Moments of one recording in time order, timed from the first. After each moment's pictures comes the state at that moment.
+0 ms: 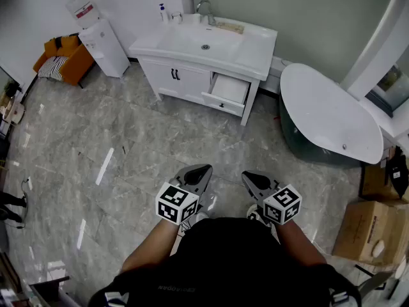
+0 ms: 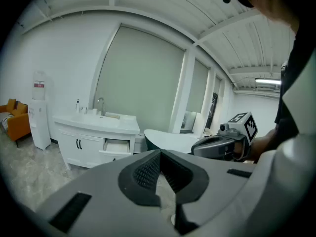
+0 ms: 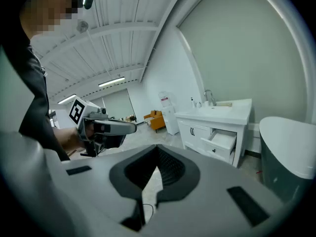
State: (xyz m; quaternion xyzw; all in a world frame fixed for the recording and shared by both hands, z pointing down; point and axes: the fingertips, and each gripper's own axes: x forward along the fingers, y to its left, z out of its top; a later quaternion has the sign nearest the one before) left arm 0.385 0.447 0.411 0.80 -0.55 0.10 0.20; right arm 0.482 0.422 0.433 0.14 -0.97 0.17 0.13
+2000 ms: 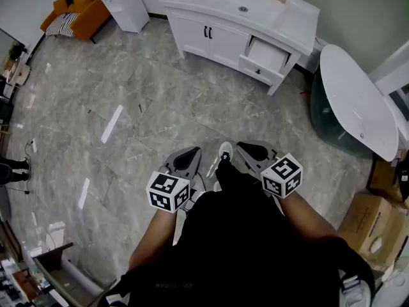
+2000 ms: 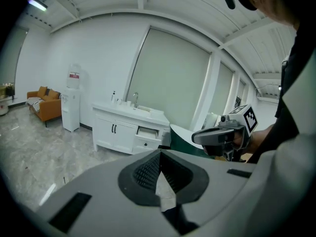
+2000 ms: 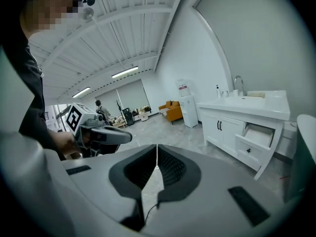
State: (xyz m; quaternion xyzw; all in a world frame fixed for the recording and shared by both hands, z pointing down) left arm 0.212 0.560 0.460 0.72 -0.64 0.07 0.26; right arm 0.302 0.494 0.458 0.03 -0.97 0.16 0.18
